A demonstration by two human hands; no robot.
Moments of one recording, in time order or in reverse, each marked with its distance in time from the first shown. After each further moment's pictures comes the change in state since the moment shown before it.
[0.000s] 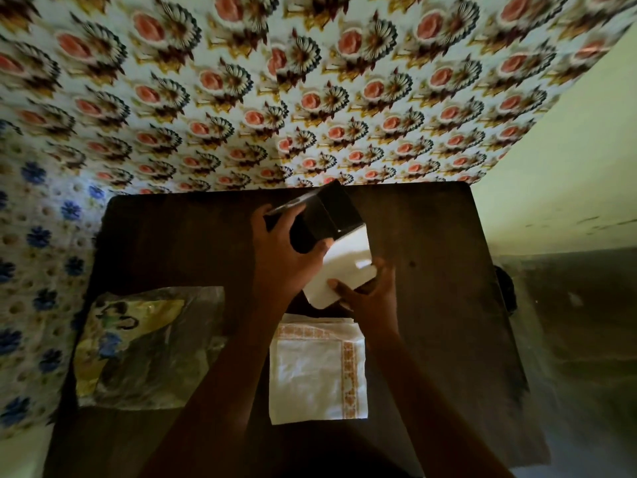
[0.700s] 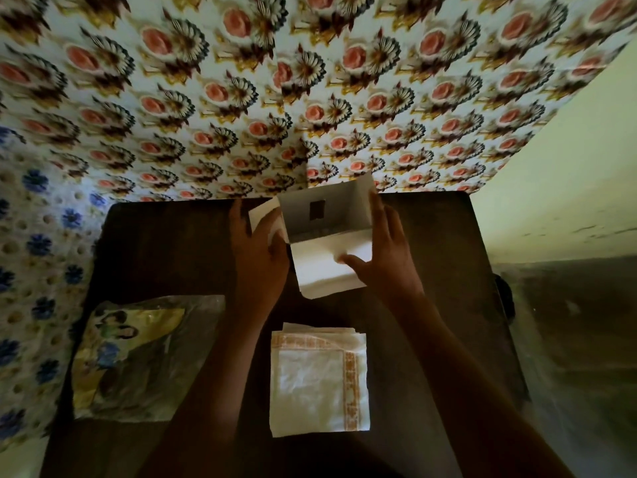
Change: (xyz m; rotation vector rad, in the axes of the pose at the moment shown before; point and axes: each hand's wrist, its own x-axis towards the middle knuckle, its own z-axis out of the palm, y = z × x) left_hand 0.025 -0.042 -0.010 0.042 0.202 0.173; right_hand 0.054 -0.073 -0.008 -0.872 -0.089 -0.680
